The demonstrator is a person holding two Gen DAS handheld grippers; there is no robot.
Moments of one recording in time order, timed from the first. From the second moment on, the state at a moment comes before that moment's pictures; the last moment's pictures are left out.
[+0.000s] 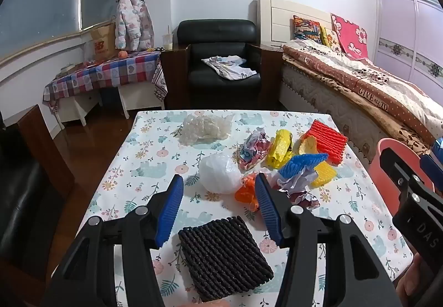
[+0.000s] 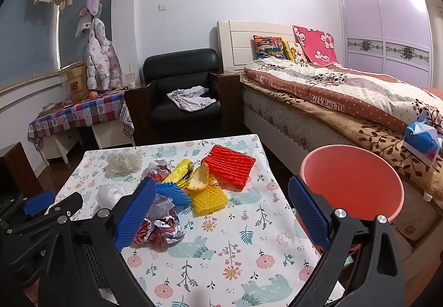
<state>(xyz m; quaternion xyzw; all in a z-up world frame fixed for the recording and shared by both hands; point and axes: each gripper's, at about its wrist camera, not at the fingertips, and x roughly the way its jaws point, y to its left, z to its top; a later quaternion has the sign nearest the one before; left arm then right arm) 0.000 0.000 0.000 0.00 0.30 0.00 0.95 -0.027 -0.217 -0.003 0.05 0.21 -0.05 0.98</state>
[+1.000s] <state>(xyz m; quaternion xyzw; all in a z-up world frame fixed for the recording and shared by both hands) 0.000 -0.003 -0.007 0.00 0.31 0.00 0.95 -0.026 -0.216 -0.005 0.05 0.22 -0.05 0.97</state>
